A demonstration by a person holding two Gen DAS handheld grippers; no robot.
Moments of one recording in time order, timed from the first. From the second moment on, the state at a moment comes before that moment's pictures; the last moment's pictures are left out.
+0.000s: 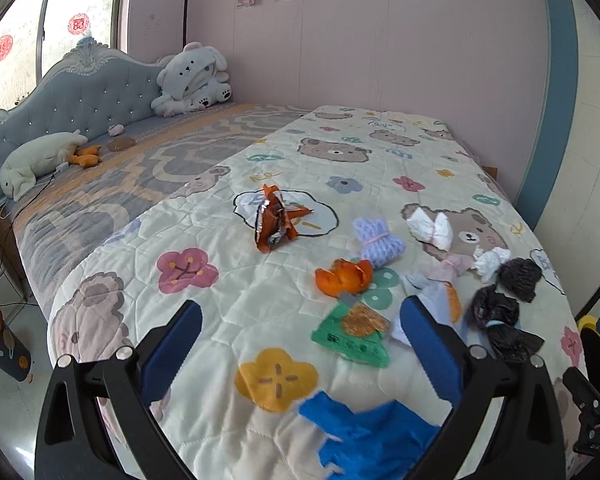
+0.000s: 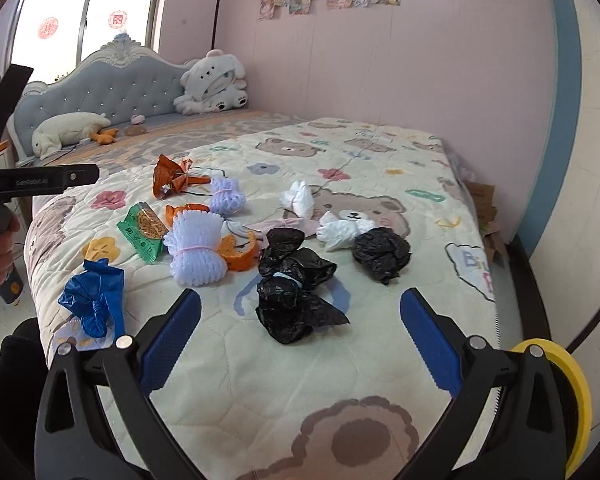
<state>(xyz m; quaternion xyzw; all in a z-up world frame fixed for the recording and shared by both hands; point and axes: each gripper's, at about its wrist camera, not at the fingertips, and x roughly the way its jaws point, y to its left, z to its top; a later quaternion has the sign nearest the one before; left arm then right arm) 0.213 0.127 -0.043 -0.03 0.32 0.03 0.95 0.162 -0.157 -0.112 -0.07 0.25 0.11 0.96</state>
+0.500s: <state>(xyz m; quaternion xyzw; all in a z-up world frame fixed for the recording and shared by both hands) 0.384 0.160 -0.064 0.02 0.37 0.04 0.93 0.264 -0.134 -0.151 -0.12 0.35 0.12 0.92</state>
